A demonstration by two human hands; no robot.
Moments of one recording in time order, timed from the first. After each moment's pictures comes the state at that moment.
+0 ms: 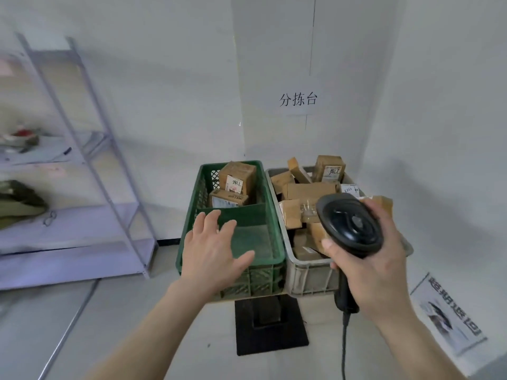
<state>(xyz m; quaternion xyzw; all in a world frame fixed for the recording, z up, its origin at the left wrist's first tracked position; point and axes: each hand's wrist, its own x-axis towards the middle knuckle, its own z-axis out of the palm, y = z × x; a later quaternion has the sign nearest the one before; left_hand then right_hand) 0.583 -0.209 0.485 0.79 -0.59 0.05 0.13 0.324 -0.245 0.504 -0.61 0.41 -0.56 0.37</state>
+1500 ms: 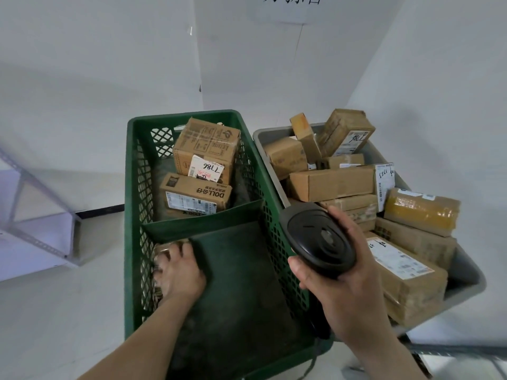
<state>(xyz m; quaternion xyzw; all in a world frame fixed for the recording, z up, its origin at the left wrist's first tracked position) 0.778 -0.492 0.227 0.85 -0.48 -0.22 -0.02 0.530 -0.461 0.418 -0.62 0.51 -0.46 0.39</state>
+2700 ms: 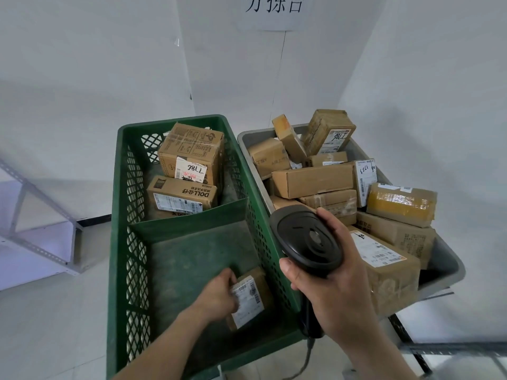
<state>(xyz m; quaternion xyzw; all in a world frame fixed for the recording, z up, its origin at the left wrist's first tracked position) 0.693 -0.469 0.234 0.69 -0.53 -0.49 0.07 0.493 -0.447 0.417 -0.60 0.51 -0.46 0.42</state>
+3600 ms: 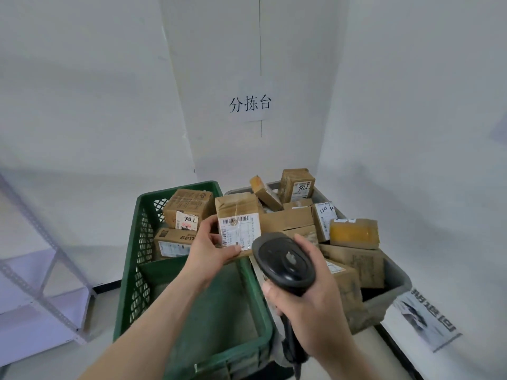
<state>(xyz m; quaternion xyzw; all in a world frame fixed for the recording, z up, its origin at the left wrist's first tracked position) 0.642 -0.468 0.435 0.61 -0.45 -0.43 0.49 0.427 -0.371 0.480 -0.61 0.47 -0.48 0.42</state>
